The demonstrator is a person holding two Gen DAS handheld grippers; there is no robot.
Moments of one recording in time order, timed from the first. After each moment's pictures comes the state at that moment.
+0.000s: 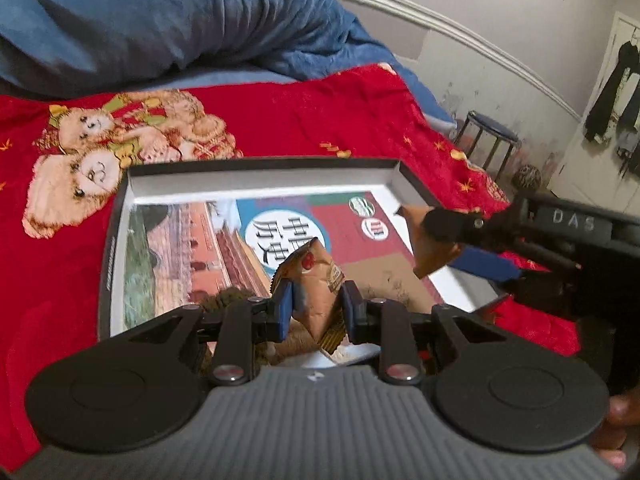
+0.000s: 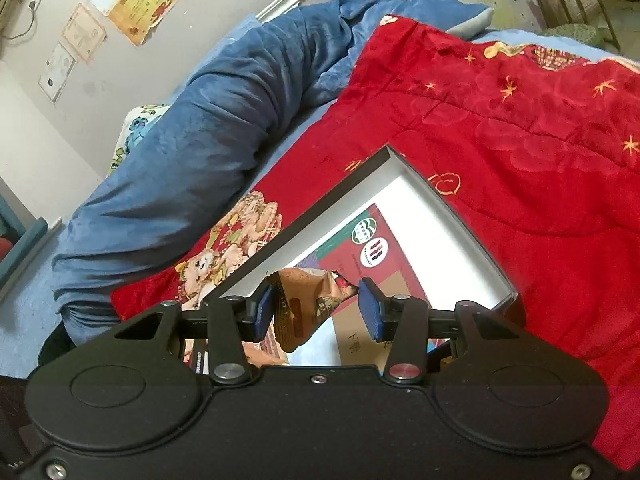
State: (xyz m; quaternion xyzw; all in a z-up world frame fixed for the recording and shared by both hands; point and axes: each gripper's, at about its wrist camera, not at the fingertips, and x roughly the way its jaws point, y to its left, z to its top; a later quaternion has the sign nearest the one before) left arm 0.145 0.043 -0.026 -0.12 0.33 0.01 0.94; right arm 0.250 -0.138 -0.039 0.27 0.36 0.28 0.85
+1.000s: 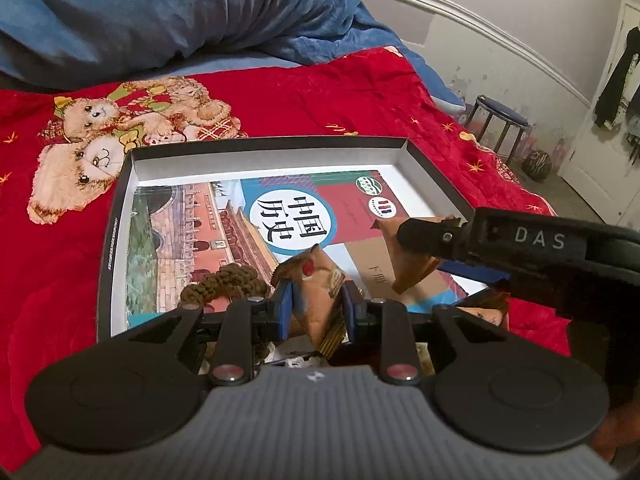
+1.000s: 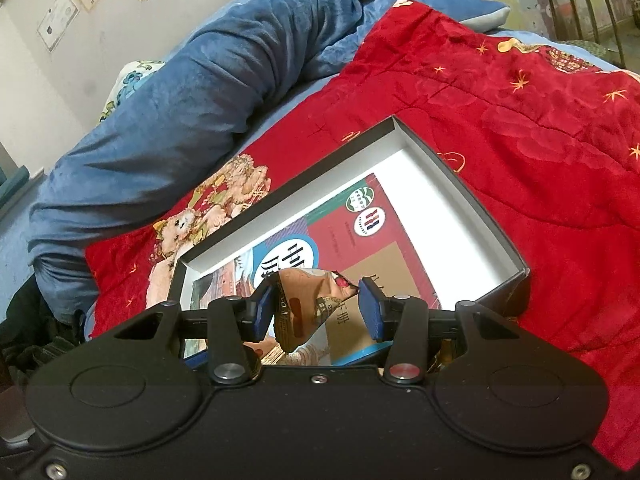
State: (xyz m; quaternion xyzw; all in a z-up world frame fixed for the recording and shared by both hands) left arm 0.142 0.035 -0.032 -0.11 0.35 0.03 0.93; right arm 0.238 -0.114 -0.043 0.19 0.37 0.27 0.86
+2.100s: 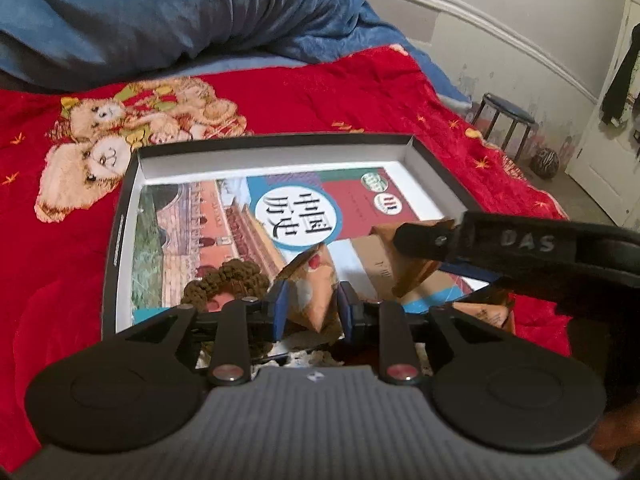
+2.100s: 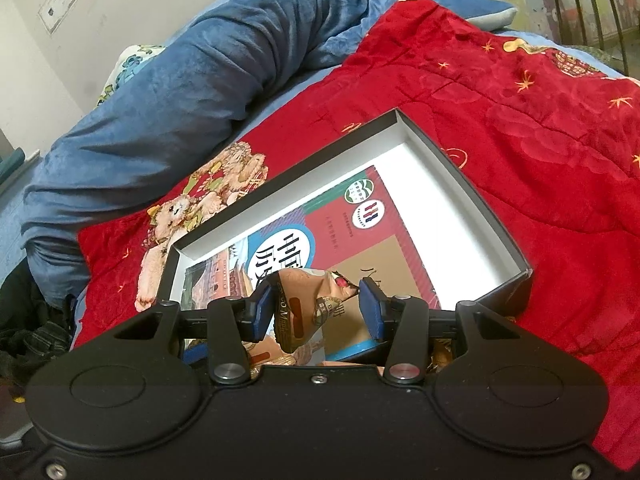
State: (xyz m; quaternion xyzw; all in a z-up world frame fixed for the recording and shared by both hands) left arm 0.138 0.031 -0.033 -0.10 0.35 0.04 0.93; right arm 0.241 -0.108 -0.044 0.16 0.38 0.28 0.87
